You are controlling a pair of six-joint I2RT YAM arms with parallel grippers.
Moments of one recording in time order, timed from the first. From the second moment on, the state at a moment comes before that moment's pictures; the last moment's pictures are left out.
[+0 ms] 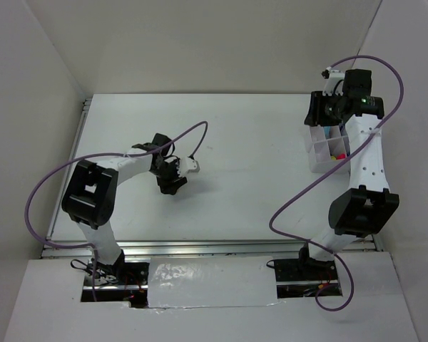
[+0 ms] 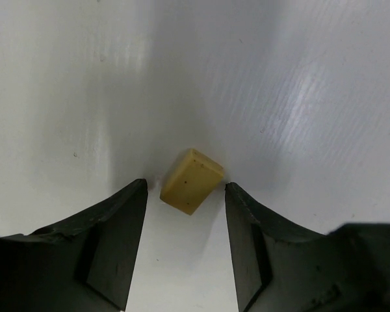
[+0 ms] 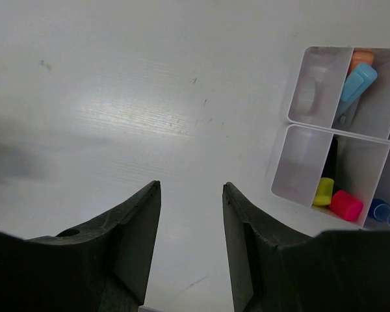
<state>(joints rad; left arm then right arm) -0.33 1.80 1.12 -0.61 0.38 0.87 -0.18 1.61 1.79 -0.97 -0.33 -0.15</state>
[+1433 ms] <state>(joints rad) -0.18 1.26 1.07 0.20 0.83 -0.62 0.33 1.22 1.45 -0.60 -0.50 0.20</state>
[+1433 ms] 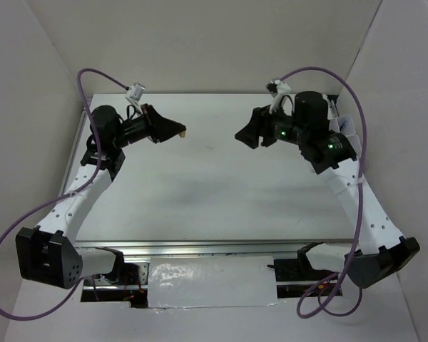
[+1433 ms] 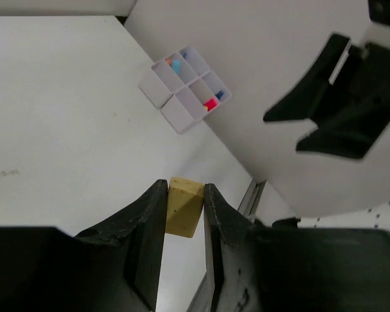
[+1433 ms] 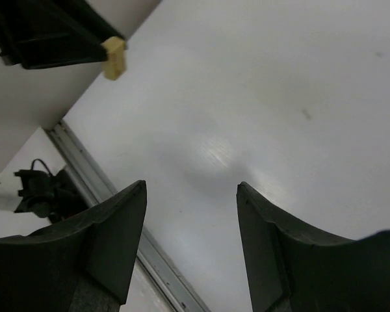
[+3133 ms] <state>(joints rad) -0.26 1.27 1.16 -0.03 0.49 -1.05 0.74 1.68 1.75 -0.47 -0.21 0.29</state>
